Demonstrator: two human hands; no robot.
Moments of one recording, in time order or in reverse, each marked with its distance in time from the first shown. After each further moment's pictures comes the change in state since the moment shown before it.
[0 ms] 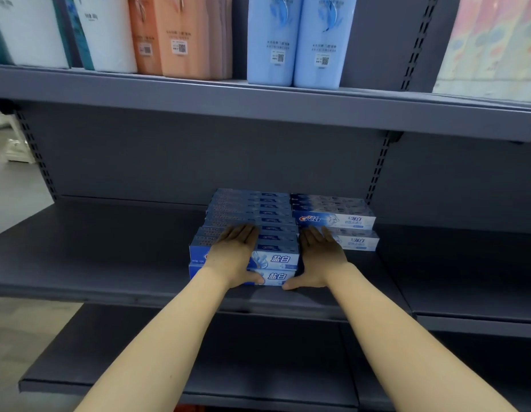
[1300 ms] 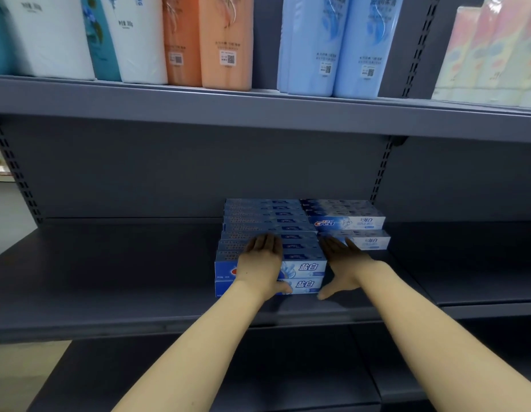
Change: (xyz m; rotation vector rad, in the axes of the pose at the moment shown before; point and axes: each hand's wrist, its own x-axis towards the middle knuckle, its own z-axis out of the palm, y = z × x) left_hand 0.001 -0.017 -0.001 -0.039 0.042 0.082; right_hand 0.001 -0.017 -0.014 0.055 -0.205 0.135
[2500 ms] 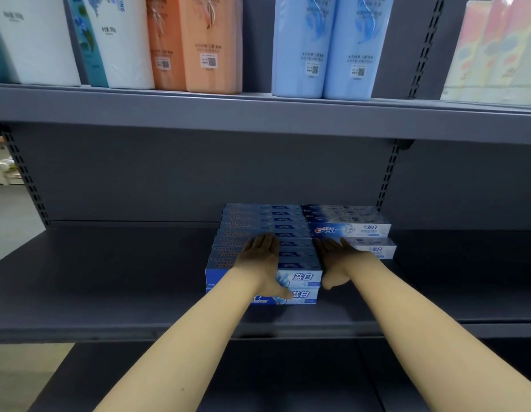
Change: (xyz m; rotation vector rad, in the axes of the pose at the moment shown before) left_hand 0.023 0.005 -0.012 -0.030 -0.254 -0.024; right_hand 0.025 0.007 -0.014 -0.012 -0.083 -0.018
